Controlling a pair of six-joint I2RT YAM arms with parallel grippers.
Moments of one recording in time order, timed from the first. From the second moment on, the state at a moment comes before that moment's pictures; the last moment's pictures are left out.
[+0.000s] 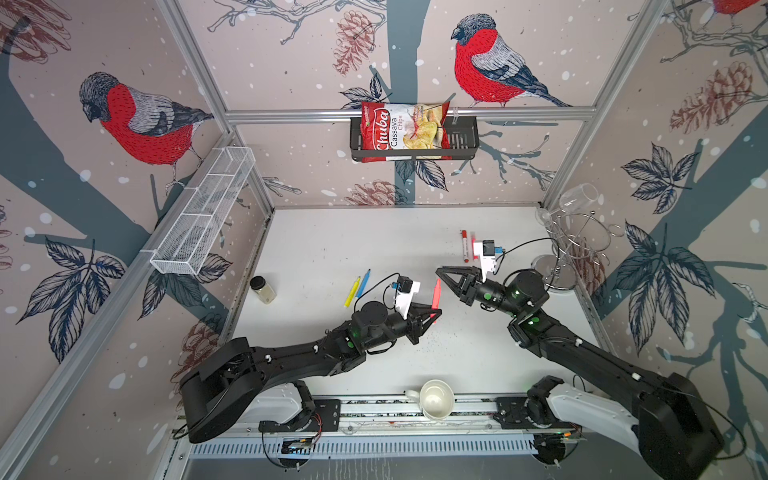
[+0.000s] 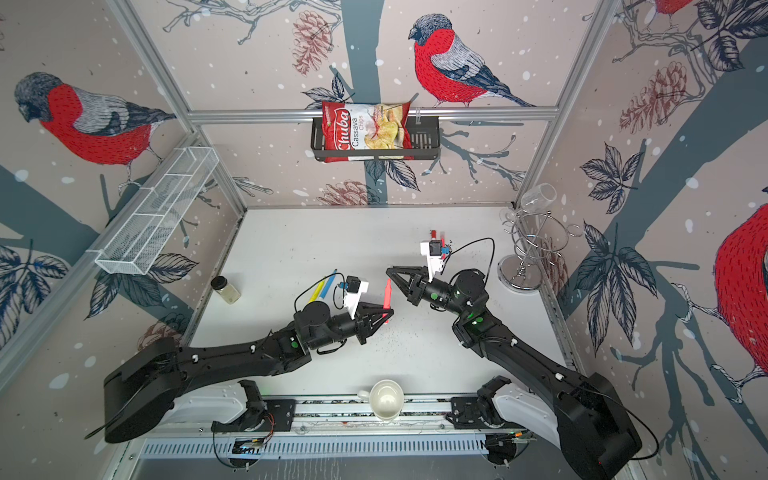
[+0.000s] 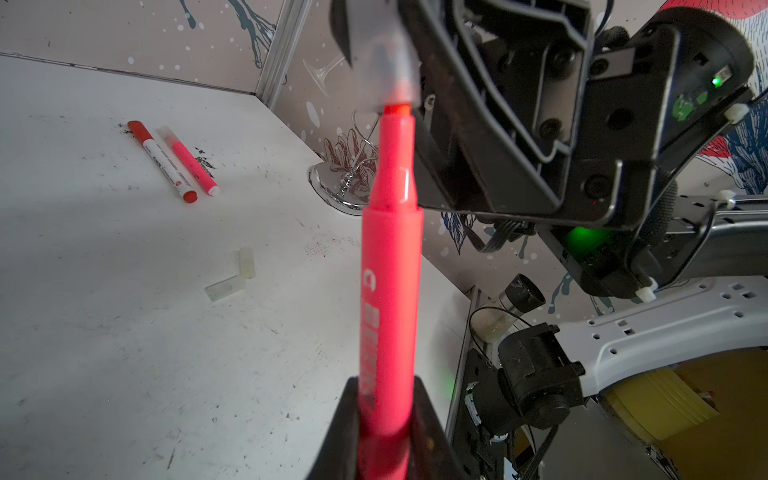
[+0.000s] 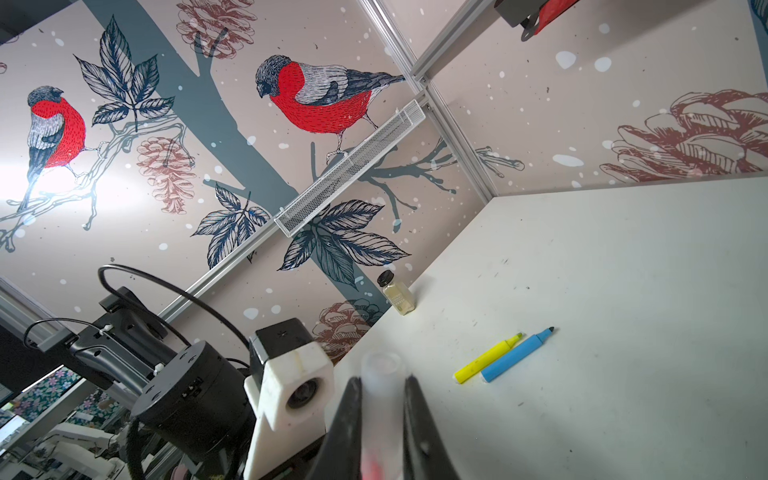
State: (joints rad) left arm -1.00 1.26 0.48 0.69 0.21 -0.55; right arm 0.59 1.05 0.49 0.70 -0.60 0.68
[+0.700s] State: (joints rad) left arm -1.00 1.22 0.45 0.69 0.19 -0.55; right arm 0.64 1.06 0.44 0.78 -0.58 0.69
